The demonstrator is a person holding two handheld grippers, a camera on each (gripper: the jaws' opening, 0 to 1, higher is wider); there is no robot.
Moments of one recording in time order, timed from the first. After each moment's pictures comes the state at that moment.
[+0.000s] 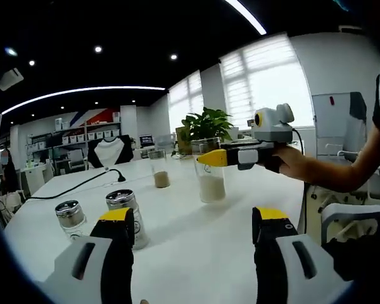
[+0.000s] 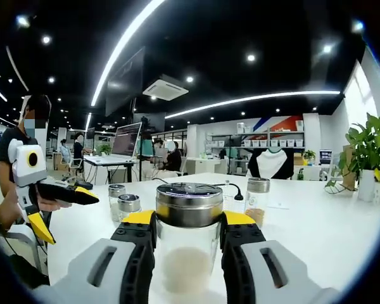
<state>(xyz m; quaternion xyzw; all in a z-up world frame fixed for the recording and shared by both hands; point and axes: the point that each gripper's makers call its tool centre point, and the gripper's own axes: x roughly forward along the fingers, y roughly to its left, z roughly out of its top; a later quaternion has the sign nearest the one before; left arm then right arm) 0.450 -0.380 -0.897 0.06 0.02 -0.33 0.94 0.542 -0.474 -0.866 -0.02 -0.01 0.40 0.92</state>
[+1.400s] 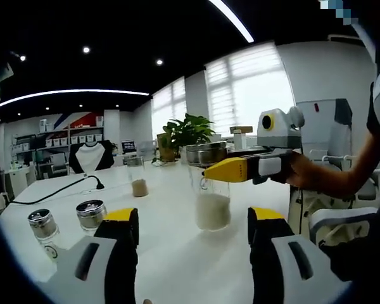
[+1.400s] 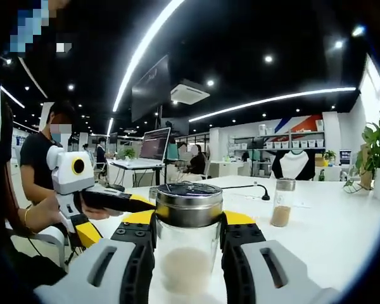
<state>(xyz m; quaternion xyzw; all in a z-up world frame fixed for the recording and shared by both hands) 0.447 -0.413 -0.898 0.05 0.01 -0.40 0.92 0.478 -0.455 -0.867 0.00 -0.02 0.48 0.88</state>
